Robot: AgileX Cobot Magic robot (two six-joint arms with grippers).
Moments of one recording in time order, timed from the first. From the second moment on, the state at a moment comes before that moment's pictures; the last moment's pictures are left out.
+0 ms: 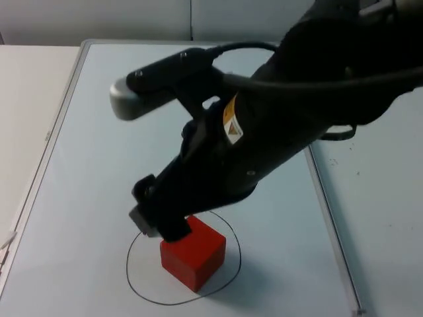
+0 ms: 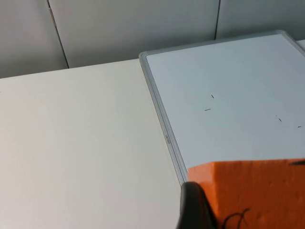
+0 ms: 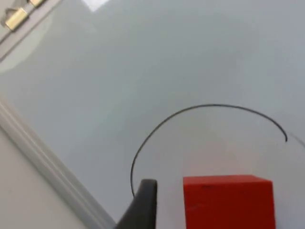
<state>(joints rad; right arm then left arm) 0.94 1.83 -1.10 -0.13 0.40 0.20 -0.20 0.31 -0.56 0.06 0.77 -0.03</state>
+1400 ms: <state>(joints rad) 0.94 0.49 -0.69 -0.24 0.55 0.05 -0.20 0.36 -0.55 -0.35 0.77 0.38</state>
